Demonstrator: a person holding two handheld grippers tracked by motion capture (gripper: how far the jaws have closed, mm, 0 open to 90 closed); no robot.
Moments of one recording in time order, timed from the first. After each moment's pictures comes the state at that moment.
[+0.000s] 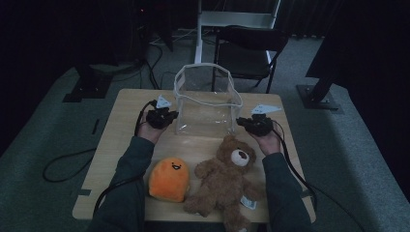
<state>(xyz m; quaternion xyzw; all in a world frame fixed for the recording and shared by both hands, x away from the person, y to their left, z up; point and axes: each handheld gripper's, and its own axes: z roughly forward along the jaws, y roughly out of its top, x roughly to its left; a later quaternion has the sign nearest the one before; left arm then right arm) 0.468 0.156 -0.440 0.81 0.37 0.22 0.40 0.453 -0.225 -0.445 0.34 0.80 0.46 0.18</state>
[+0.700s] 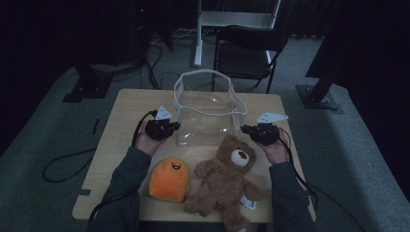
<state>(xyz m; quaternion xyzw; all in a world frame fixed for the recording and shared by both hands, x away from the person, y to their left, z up) 0.424 0.151 -0.437 0.83 0.33 0.19 0.40 0.419 -0.239 -0.443 0.32 0.81 0.45 0.18</state>
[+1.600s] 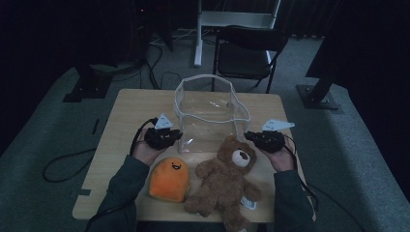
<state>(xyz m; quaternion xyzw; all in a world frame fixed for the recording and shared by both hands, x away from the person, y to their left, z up) 0.391 0.149 -0.432 0.84 0.31 0.18 0.40 0.393 -0.249 -0.445 0.31 0.81 0.46 0.18</state>
